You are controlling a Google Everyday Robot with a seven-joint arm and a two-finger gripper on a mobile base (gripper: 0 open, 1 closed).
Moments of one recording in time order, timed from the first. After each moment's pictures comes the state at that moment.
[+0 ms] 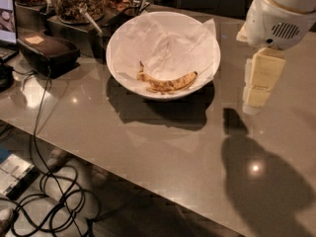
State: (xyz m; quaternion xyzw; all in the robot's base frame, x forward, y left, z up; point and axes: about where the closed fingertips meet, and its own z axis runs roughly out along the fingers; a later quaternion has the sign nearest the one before) arm 0.477 -0.179 0.971 -0.63 0.77 -0.03 0.10
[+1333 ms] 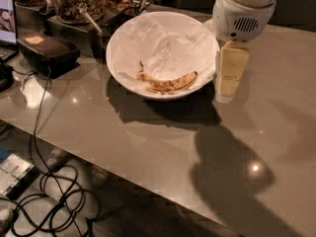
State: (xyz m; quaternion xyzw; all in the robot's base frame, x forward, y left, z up) arm 0.513 -0.135 0.969 -0.67 0.73 -0.05 0.11
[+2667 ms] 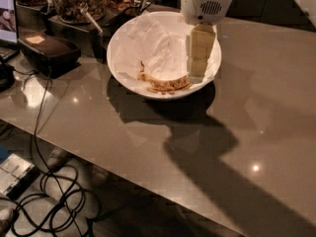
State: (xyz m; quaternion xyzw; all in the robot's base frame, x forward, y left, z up) arm 0.560 -0.079 0.975 -0.71 0.69 -0.01 0.12
